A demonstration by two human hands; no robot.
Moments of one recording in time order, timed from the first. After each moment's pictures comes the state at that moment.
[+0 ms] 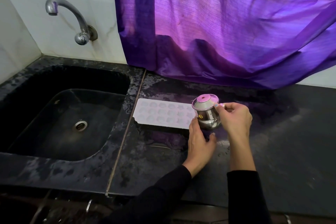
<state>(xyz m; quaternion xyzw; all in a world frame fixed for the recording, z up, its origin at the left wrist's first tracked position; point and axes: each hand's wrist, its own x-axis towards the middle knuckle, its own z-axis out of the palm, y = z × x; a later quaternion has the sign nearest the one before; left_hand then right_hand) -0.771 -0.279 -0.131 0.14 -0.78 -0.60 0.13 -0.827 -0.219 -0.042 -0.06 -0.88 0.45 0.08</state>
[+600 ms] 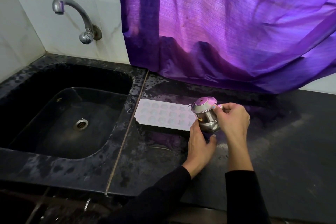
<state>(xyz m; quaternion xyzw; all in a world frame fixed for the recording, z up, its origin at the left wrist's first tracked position) -0.774 -0.282 -0.133 0.15 -0.76 -0.62 0.12 -0.829 -0.229 -0.042 -0.04 -0.91 0.41 0.09</state>
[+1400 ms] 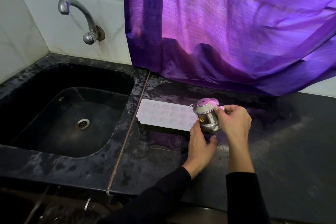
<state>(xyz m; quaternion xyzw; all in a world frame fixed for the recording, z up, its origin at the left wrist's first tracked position) -0.769 -0.284 -0.131 0.14 -0.76 -0.62 0.14 -0.824 -0.228 -0.042 -0.04 -0.90 0.42 0.09</state>
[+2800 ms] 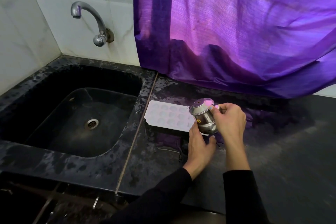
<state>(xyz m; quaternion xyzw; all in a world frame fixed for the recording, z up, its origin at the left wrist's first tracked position) -0.766 -0.304 -0.132 0.20 -0.75 -0.62 0.12 -0.825 -0.259 -0.044 0.00 -0.91 0.40 0.07</state>
